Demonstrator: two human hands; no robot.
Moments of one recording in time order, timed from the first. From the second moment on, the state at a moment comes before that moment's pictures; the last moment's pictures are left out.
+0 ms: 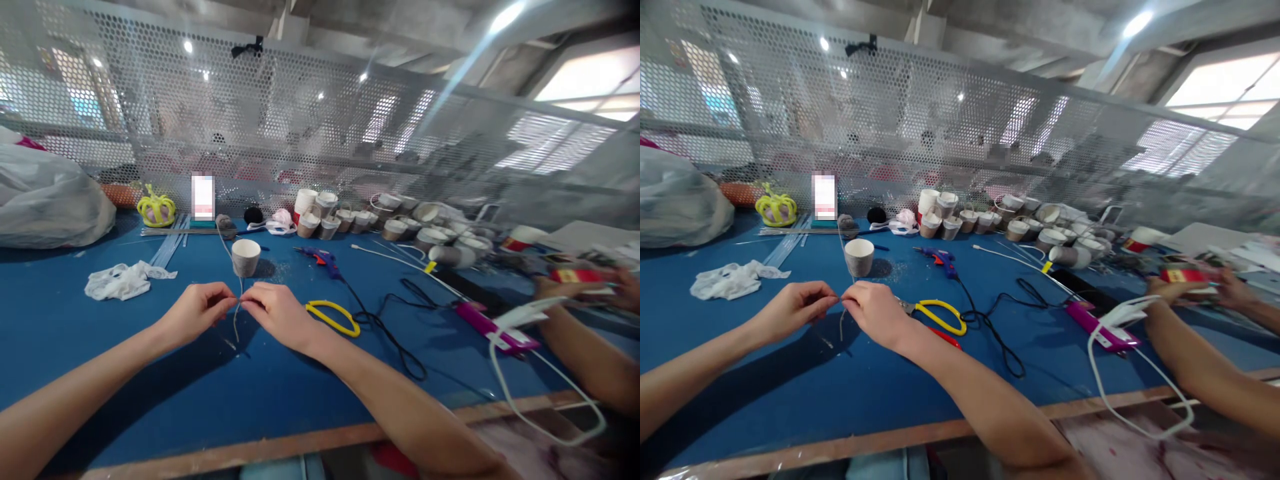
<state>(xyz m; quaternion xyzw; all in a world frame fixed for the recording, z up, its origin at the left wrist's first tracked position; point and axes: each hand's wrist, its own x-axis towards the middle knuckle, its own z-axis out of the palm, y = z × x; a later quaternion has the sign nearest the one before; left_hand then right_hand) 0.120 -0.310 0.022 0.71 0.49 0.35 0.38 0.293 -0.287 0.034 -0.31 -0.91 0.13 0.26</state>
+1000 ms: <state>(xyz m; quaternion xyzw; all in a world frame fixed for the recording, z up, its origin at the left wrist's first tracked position) 0.122 -0.308 0.023 0.45 0.44 0.55 0.55 0.286 -0.291 0.027 -0.33 -0.83 0.28 0.36</state>
